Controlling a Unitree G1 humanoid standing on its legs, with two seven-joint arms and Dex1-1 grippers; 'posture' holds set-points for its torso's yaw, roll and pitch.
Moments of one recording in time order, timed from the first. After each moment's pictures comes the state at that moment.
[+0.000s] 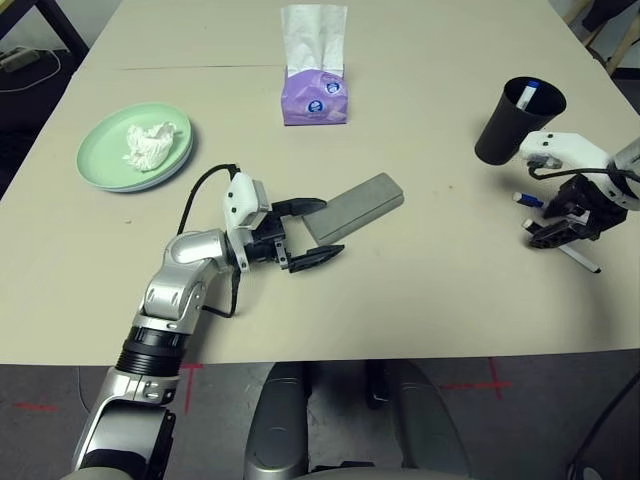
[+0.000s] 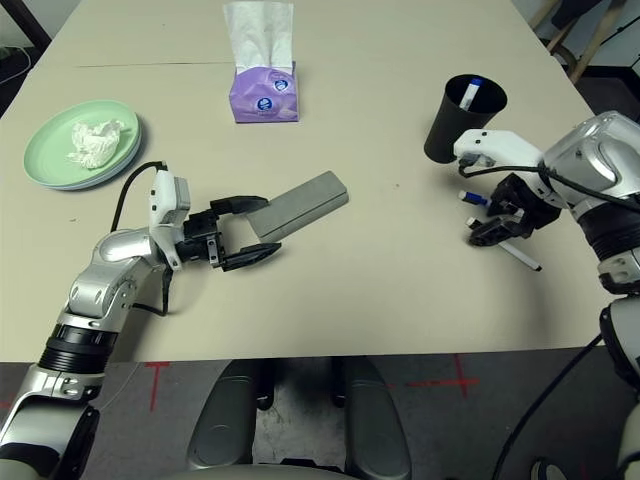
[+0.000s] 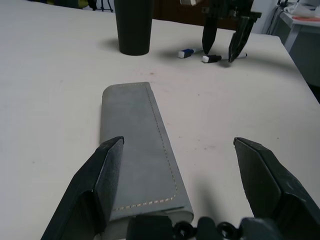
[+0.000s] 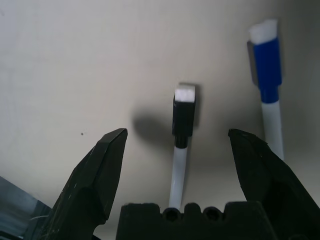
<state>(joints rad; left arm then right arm) -0.44 0.45 -0.07 0.05 -0.38 0.14 -1.08 -0.95 -1.03 0.50 0.42 -0.31 0.83 1.57</state>
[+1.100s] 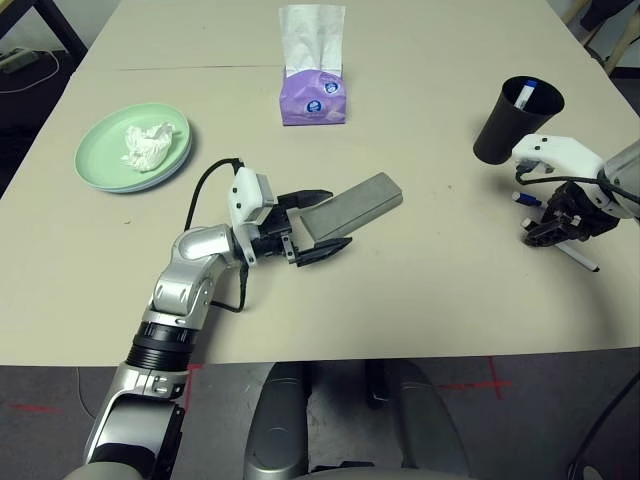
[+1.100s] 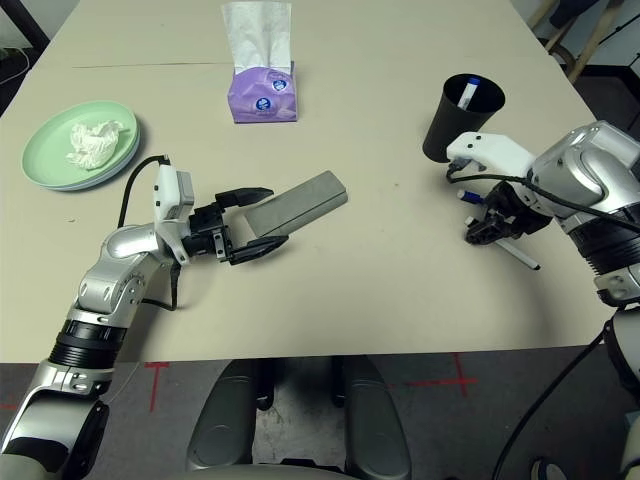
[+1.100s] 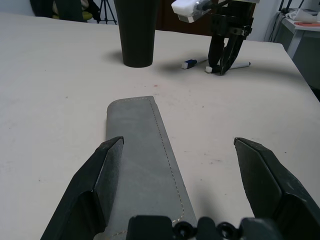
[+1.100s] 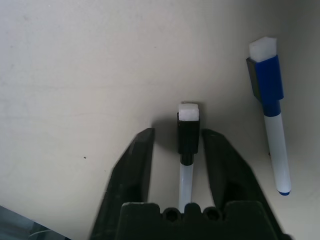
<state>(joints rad) -0.46 0.43 -0.07 0.06 -0.37 0.12 -1.07 -0.94 -1.01 0.52 0.31 -0.29 0.99 1.49</state>
